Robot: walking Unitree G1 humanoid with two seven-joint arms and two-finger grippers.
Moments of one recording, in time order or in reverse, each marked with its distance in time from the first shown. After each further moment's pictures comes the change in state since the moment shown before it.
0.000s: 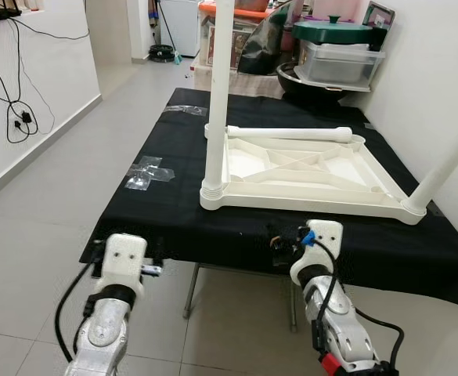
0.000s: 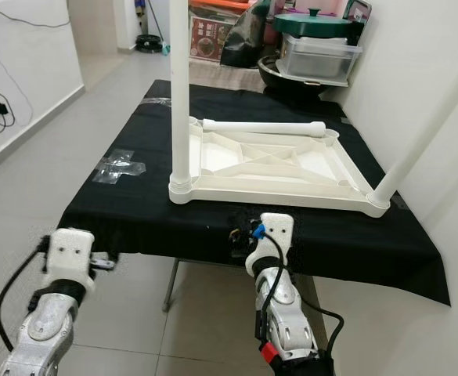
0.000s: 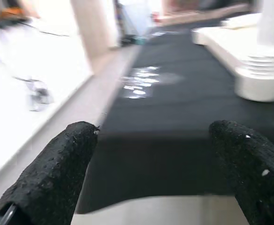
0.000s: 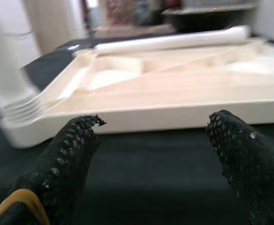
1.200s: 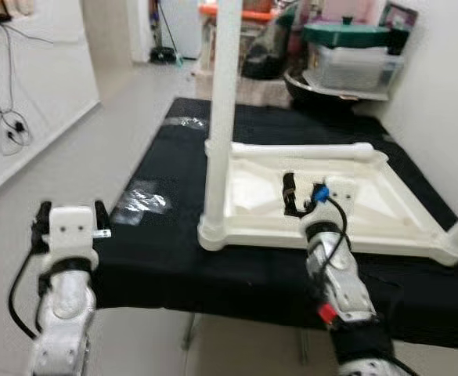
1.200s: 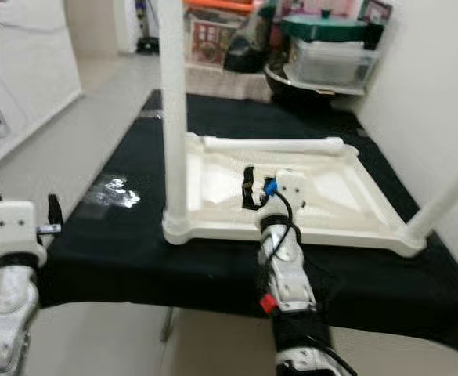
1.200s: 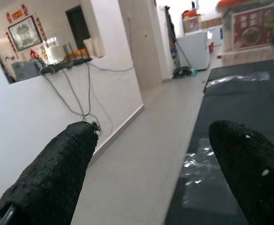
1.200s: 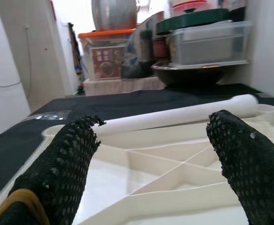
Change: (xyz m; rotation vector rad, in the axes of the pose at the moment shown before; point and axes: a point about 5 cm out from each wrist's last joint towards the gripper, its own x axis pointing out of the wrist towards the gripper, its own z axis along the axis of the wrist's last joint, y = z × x) left arm 0.022 0.039 0.028 0.042 -0.140 0.205; right arm 0.033 0.004 0.046 0.023 -0.176 -0.048
